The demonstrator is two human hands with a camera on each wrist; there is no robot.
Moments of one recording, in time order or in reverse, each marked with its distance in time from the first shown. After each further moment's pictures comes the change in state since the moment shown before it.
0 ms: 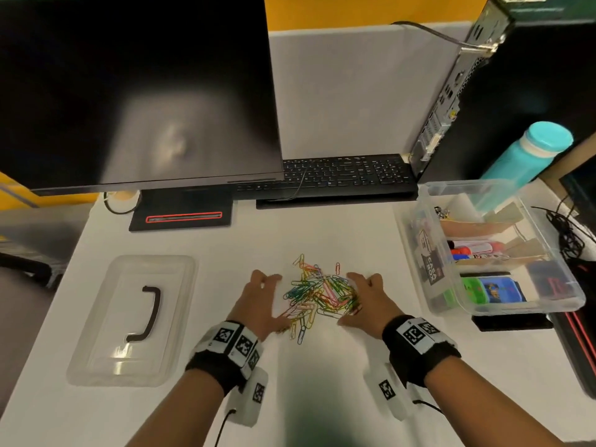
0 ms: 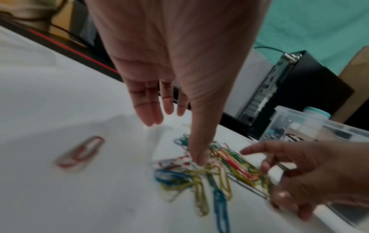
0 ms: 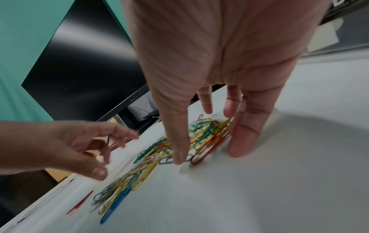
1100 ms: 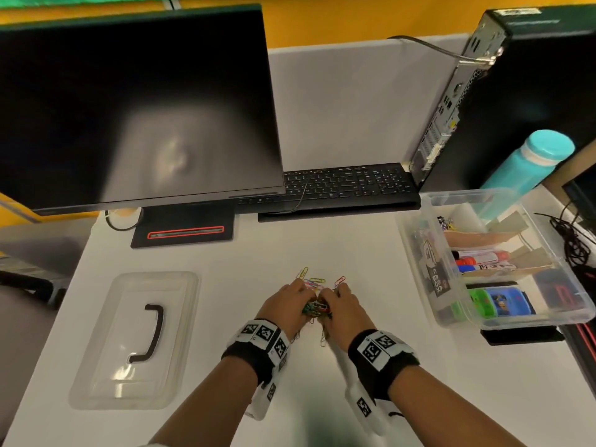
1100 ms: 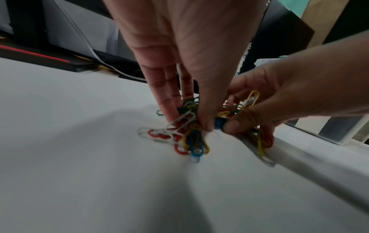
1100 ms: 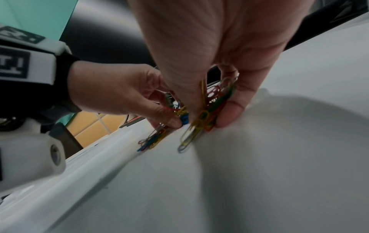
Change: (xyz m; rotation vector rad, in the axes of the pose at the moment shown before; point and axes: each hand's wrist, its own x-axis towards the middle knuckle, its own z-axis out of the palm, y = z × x) left_hand 0.036 0.028 0.007 0.211 -0.042 0.274; right_hand 0.012 -0.047 0.034 -0.136 0.096 -0.117
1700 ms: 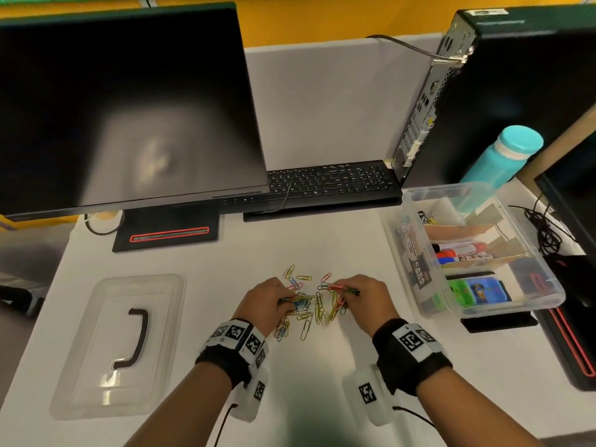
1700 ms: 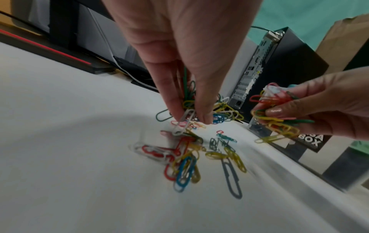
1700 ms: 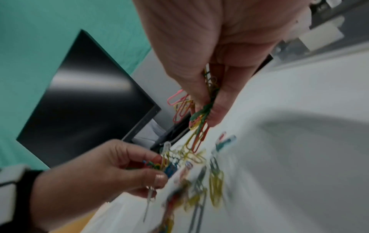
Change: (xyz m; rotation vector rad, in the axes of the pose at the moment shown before) left_hand -0.008 -0.007 -0.010 -0.192 0.150 -0.064; right_hand -0.013 0.029 -0.044 0.365 0.288 0.027
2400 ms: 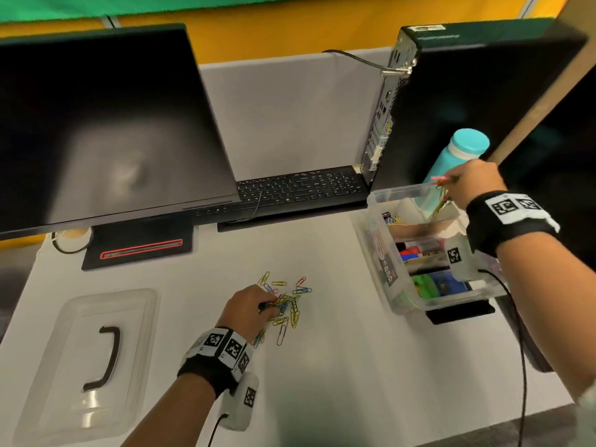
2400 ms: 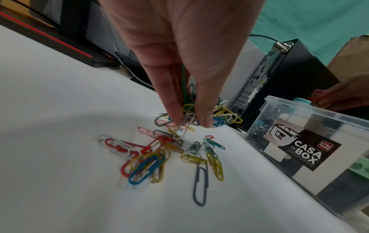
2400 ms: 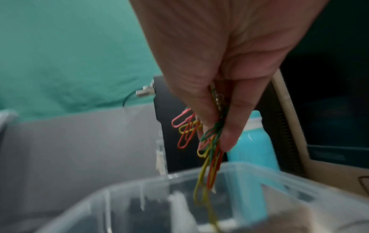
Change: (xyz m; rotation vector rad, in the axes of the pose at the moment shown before) left_hand 0.002 0.017 0.006 -0.118 0.010 -0.083; right_hand 0.094 0.013 -0.254 -0.638 0.359 0.236
